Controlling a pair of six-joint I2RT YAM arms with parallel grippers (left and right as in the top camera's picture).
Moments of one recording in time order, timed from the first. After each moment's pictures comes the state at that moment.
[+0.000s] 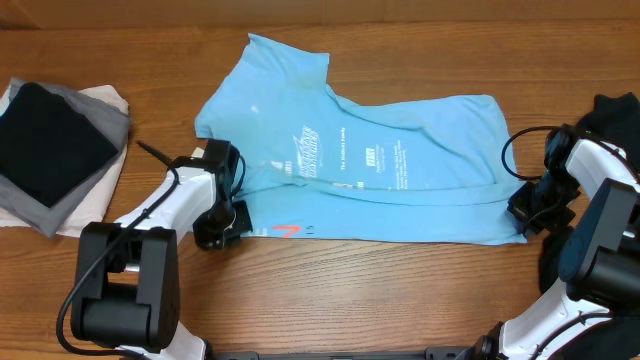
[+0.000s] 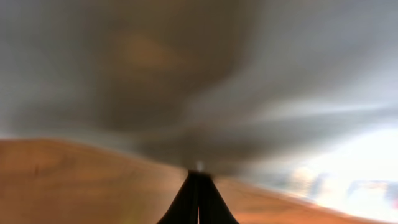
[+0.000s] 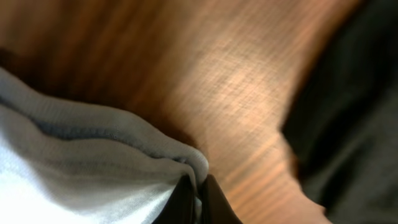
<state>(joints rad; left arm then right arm) -0.13 1.77 0.96 -0.93 0.02 -0.45 -0.37 1.95 1.22 -1.11 0.12 0.51</state>
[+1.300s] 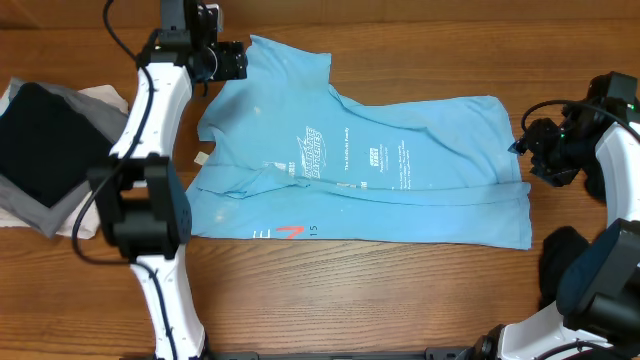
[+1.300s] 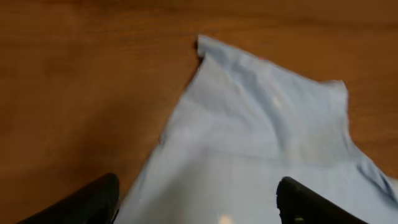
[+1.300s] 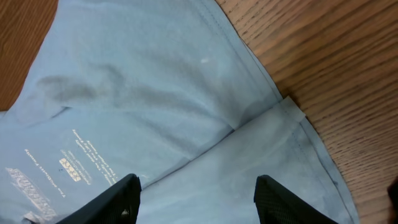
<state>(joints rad) 0.00 2.28 1.97 -0.58 0.21 -0.08 -0.37 1.79 1.43 -1.04 -0.27 0.33</state>
